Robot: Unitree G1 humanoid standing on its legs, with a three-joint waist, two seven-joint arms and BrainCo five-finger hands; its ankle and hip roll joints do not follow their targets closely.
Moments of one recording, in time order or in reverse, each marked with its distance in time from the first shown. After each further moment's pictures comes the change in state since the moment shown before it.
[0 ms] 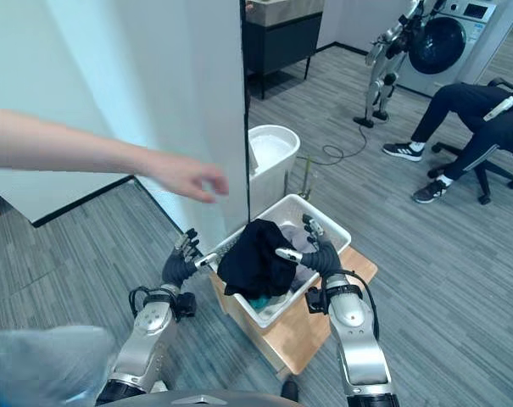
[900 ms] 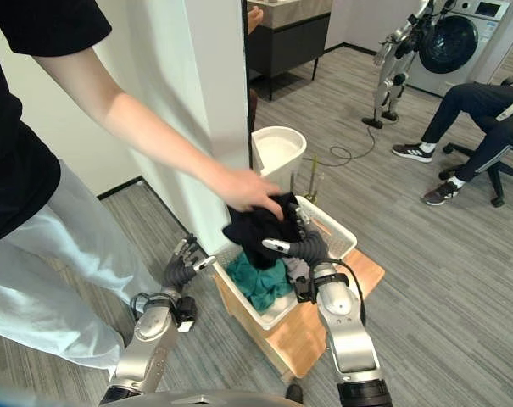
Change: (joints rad) left arm 0.031 -0.022 0.057 0.002 -0.018 0.000 0.010; right arm -0.101 0.049 0.070 0.006 0.017 -0.004 -0.002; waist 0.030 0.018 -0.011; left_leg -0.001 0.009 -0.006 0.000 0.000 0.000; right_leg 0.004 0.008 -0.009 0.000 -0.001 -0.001
